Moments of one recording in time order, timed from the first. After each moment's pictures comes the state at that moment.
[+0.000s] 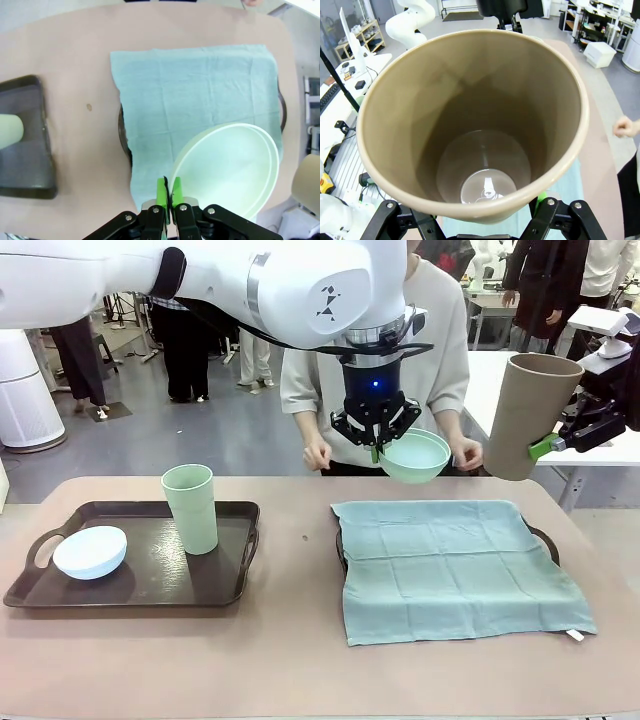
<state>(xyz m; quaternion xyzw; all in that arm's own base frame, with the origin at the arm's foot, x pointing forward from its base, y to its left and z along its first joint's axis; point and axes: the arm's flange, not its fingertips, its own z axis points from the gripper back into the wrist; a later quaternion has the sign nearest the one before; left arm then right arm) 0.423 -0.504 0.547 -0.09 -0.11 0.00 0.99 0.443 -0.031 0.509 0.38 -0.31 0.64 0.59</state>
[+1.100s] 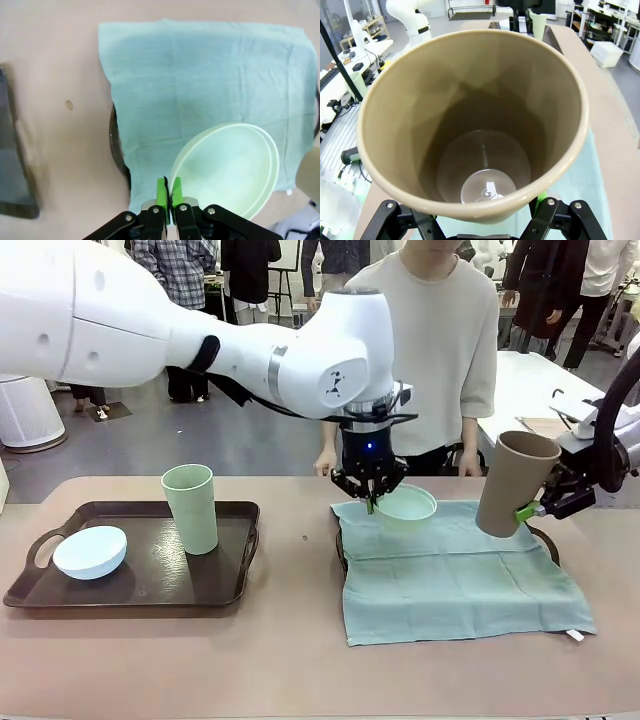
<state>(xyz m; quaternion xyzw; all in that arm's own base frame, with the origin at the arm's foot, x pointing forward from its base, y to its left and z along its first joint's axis) 0.462 -0.510 0.434 -0.08 -0.04 0.00 1.00 0.469 -0.055 0.378 0.40 -0.31 0.64 0.58</state>
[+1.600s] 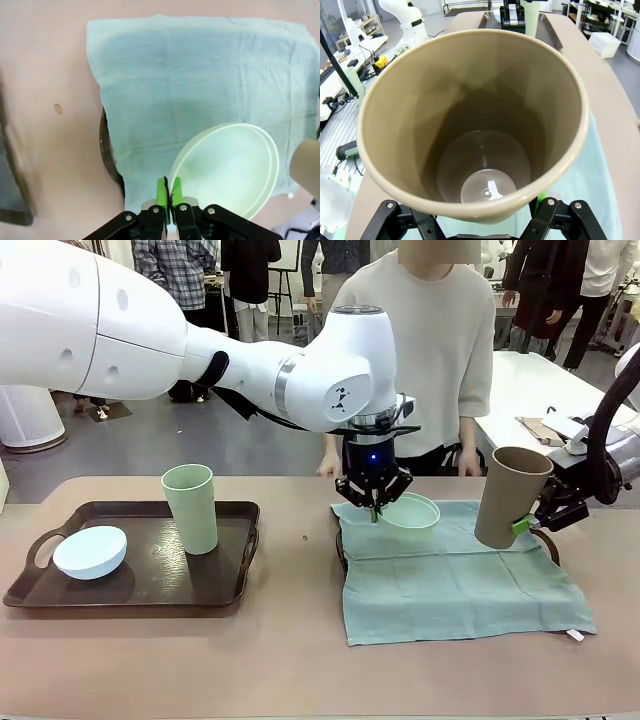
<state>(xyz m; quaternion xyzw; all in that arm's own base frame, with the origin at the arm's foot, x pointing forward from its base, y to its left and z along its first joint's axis) 0.465 -0.516 0.418 -0.08 -0.04 0.00 1.00 0.475 -0.059 0.352 0.39 -0.30 0.64 0.59</state>
